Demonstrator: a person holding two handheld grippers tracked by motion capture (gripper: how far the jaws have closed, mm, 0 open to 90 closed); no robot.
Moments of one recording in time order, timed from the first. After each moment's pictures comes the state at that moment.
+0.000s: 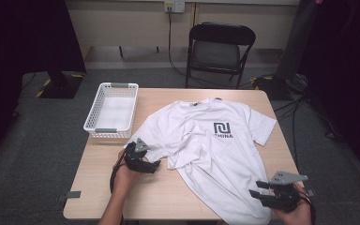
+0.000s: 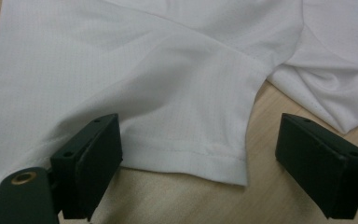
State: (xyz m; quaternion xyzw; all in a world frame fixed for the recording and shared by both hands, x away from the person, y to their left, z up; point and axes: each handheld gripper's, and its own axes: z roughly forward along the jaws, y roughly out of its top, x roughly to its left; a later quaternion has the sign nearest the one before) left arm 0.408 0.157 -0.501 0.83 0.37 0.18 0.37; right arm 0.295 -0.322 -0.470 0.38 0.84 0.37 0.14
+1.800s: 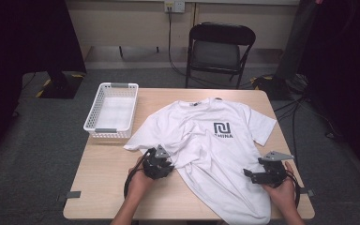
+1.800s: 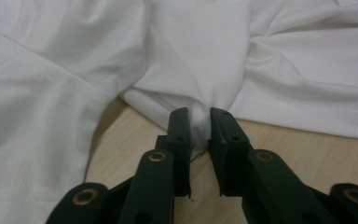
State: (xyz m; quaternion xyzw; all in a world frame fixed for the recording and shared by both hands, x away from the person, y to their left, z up) left arm 0.382 0.096 -0.486 0.87 0.33 0.10 0.35; right arm 0.373 -0.328 -0.505 0.43 0.80 0.36 0.20
